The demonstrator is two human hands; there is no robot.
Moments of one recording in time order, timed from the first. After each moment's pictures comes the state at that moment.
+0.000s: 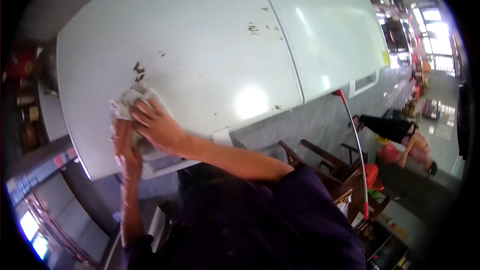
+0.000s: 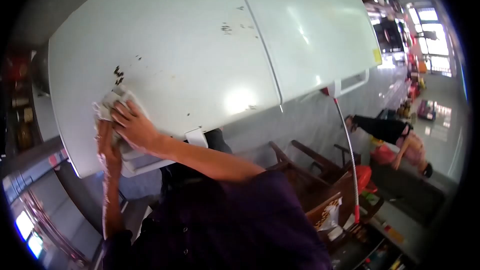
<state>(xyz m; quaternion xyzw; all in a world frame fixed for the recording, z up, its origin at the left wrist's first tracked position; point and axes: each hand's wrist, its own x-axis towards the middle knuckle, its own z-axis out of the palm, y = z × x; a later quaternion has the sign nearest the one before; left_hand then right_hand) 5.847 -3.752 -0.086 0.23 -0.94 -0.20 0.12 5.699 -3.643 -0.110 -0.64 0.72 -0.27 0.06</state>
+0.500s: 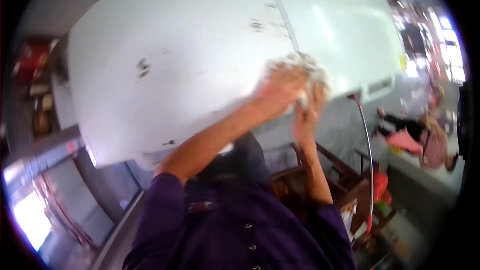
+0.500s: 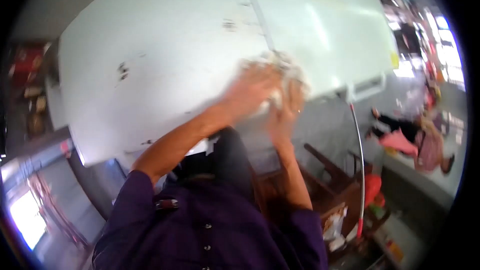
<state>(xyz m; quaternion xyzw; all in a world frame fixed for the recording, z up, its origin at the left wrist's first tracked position) 5.551 -3.511 -0.115 -0.19 -0.93 -0.26 0.16 5.554 -3.341 -0.128 -0.24 0.91 -0.31 -0.11</state>
